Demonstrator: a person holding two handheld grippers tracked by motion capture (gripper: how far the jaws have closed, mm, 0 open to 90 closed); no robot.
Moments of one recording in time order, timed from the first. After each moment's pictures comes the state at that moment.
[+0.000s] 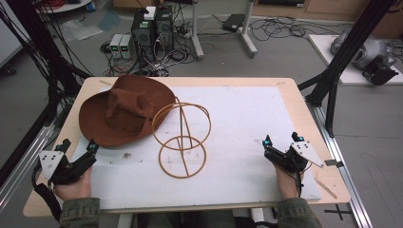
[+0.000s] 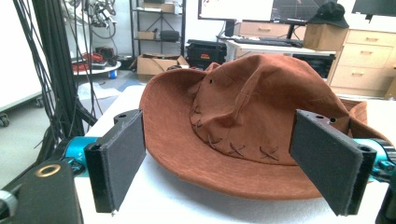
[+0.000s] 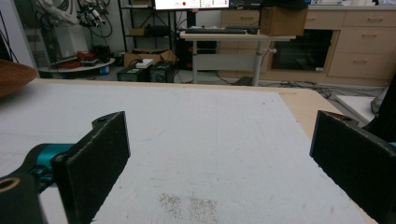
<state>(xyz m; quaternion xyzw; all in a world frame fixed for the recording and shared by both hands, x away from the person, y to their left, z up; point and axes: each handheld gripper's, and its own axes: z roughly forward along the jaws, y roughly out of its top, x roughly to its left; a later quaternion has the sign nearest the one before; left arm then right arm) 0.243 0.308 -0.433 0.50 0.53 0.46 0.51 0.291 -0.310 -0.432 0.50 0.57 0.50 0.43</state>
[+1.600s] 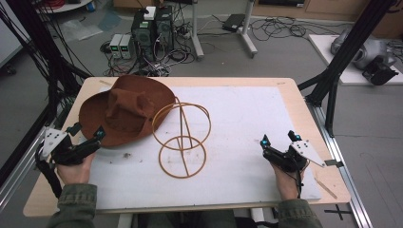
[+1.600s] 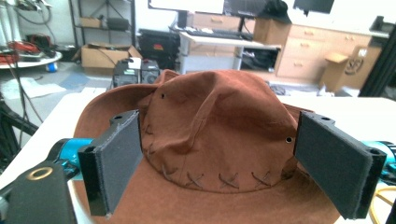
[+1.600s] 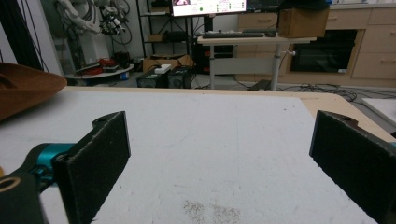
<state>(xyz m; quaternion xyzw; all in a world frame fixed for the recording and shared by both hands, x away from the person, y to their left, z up) 0.290 0.310 -0.403 0.56 0.50 0.38 0.54 0.291 -0.307 -0.428 0.48 0.57 0.53 0.40</state>
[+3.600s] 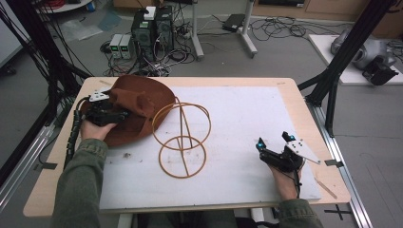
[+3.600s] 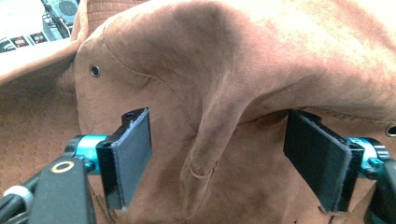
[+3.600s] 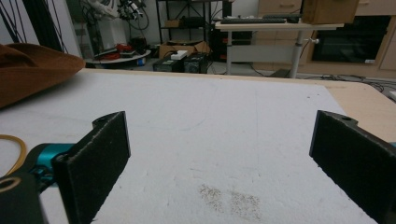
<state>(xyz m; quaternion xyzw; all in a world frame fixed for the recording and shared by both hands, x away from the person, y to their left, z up) 0.435 0.293 -0.413 0.73 0.47 0.26 0.41 0.296 -0.304 -0.436 0.47 0.60 0.53 0.37</state>
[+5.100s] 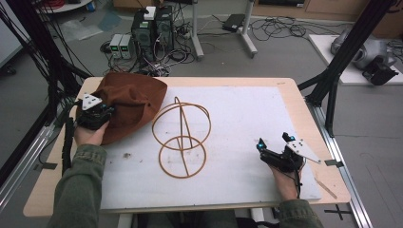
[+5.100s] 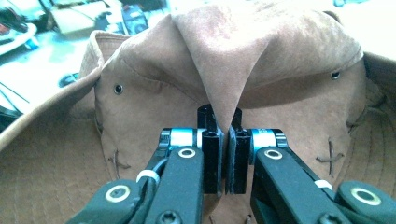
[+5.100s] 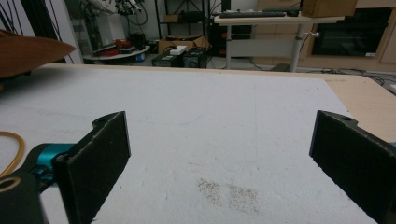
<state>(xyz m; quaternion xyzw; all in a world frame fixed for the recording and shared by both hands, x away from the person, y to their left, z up) 0.395 0.292 -0.391 0.69 0.47 0.36 0.41 0.296 -0.306 -0.437 0.47 0.61 0.52 0.37</state>
